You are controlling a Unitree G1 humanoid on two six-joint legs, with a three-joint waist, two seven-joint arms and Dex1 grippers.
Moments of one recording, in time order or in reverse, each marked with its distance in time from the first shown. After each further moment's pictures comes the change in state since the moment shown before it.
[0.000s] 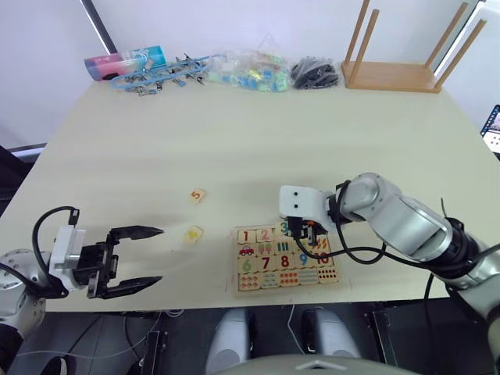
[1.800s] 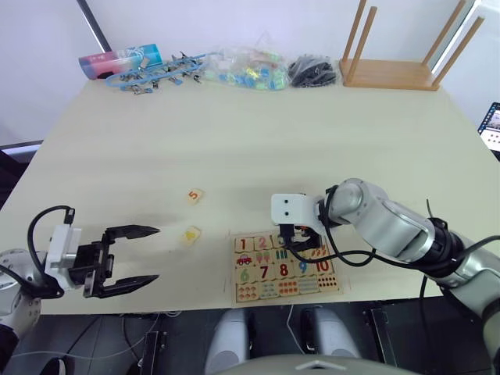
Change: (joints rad) left arm 0.002 0.015 0.000 0.013 -0.008 -0.003 0.000; right arm -0.027 0.031 0.086 0.043 -0.051 -0.038 -0.011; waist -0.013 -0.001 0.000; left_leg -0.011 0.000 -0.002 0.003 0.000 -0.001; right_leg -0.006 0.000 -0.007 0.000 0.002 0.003
